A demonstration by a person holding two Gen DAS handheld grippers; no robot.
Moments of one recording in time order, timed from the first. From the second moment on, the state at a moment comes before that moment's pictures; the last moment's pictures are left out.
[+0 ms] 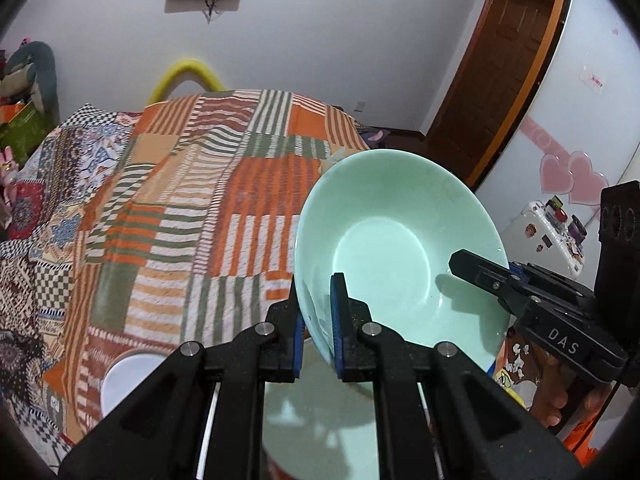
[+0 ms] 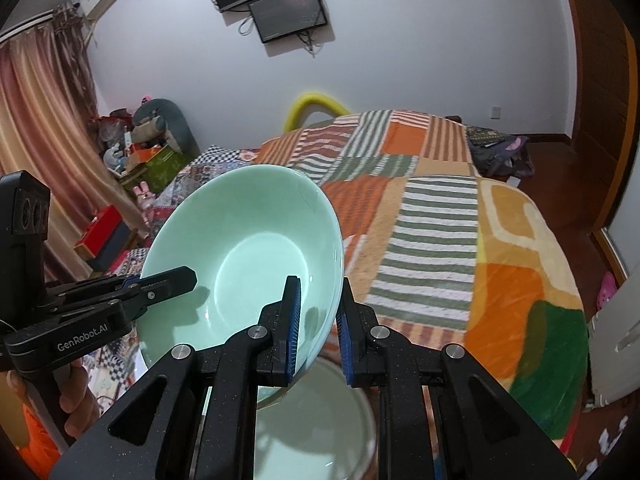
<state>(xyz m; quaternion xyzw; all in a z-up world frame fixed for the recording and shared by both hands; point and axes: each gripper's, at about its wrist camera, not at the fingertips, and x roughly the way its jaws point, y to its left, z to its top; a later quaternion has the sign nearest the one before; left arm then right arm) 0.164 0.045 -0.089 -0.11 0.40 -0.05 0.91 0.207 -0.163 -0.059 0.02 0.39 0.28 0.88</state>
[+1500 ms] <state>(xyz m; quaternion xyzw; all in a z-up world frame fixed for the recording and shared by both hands) 0.053 0.181 -0.166 -0.19 0.44 0.08 0.87 0.136 -0.014 -0.122 -0.04 0.47 0.37 0.80</state>
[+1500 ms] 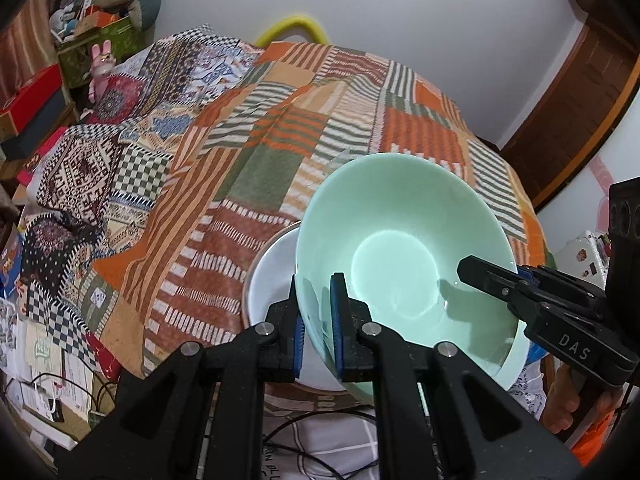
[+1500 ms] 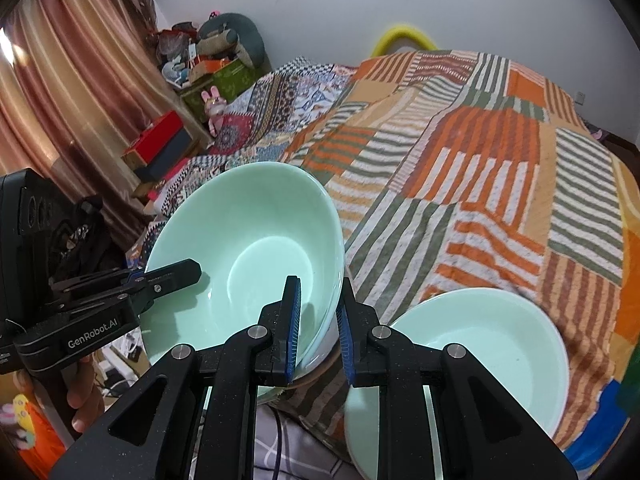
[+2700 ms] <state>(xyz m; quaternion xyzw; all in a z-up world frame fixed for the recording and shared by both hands) 0.059 0.204 -0.224 -0.21 0.49 0.11 0.84 0.138 0.013 -0.176 -0.07 0.53 0.37 0.76</state>
